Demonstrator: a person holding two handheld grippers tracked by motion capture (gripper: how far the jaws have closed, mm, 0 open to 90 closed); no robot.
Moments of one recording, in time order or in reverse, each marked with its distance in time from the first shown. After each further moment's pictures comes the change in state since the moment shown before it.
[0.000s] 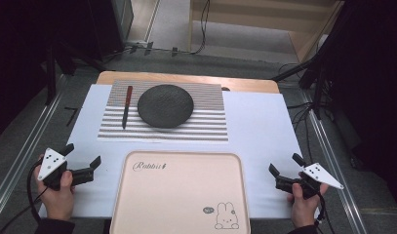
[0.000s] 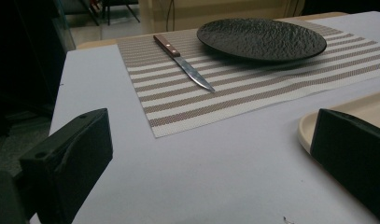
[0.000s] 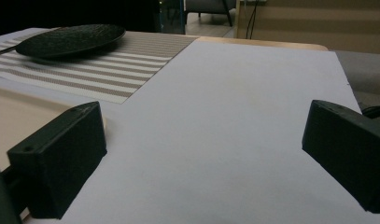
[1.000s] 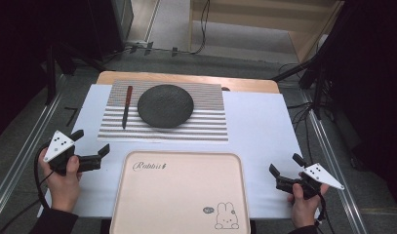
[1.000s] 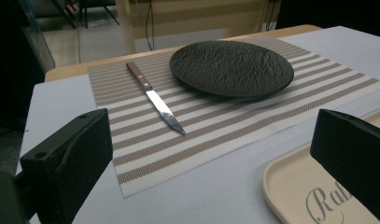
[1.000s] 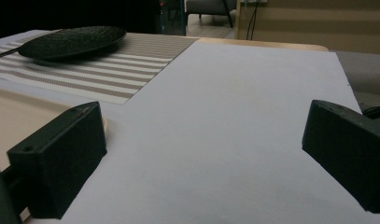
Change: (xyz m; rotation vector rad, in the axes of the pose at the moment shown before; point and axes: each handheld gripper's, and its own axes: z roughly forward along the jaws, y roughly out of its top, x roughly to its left) left arm -0.013 0.054 0.016 0.009 -0.088 0.019; right arm -0.001 0.000 -0.001 -0.006 0.002 0.001
